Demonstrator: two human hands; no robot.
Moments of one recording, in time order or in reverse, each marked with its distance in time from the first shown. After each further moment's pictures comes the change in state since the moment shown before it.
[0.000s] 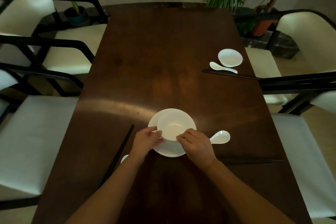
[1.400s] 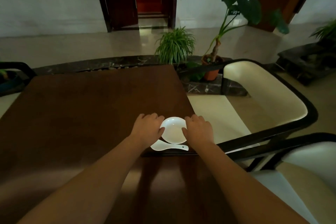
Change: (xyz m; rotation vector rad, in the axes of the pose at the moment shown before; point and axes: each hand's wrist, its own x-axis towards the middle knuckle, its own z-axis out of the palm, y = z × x) left_hand 0.231 0.265 0.282 1.532 -0.033 1.051; right_hand 0.161 0.379 -0.035 -0.297 -0.289 0.709
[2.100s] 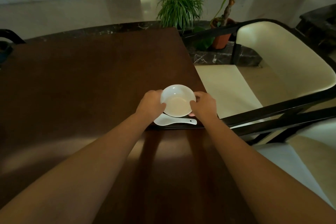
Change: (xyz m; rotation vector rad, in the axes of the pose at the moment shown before) left_hand 0.027 0.000 0.048 -0.459 -0.021 -0.214; right_hand 0.019 0.004 0.048 0.953 -0.051 0.415
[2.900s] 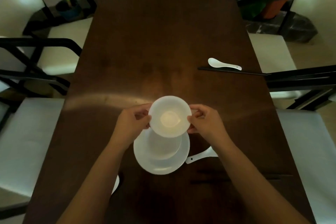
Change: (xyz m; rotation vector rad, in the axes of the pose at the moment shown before) left_hand -0.388 -0.075 -0.100 -0.663 0.154 -0.474; right_hand -0.329 -0.040 0.044 0.232 -0.458 0.054
